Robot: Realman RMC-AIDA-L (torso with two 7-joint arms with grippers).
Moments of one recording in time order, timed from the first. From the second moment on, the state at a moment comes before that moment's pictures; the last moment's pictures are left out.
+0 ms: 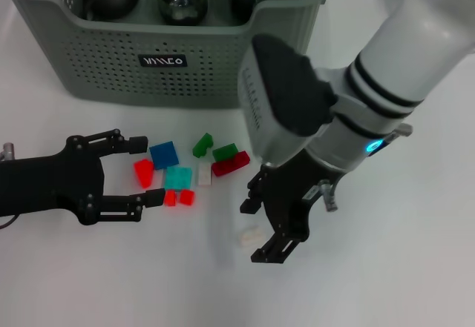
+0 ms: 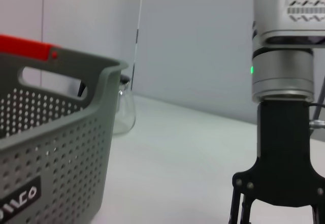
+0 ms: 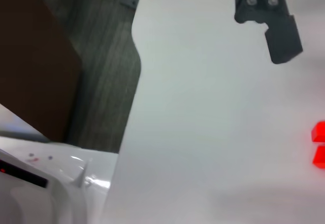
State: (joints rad) left arm -0.30 -2.11 0.60 0.83 2.06 1.81 -1.19; right arm 0.88 2.11 -1.75 -1.01 -2.19 -1.51 2.01
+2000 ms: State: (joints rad) left arm -0.31 -2.11 0.60 0.80 2.08 1.76 -1.19; right arm 0.96 2.12 -2.06 -0.89 -2.19 -1.25 2.06
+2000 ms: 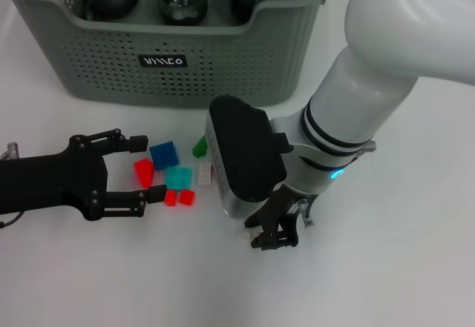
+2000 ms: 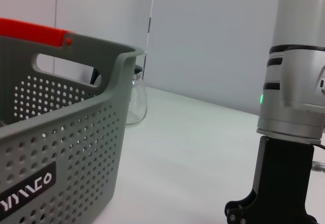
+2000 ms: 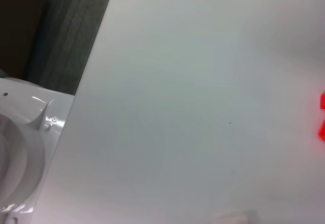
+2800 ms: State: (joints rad) left arm -0.30 -2.10 0.58 0.81 2.09 1.77 -1.19; right arm 0.97 2.10 -1.39 -1.21 -2.38 -1.74 2.17
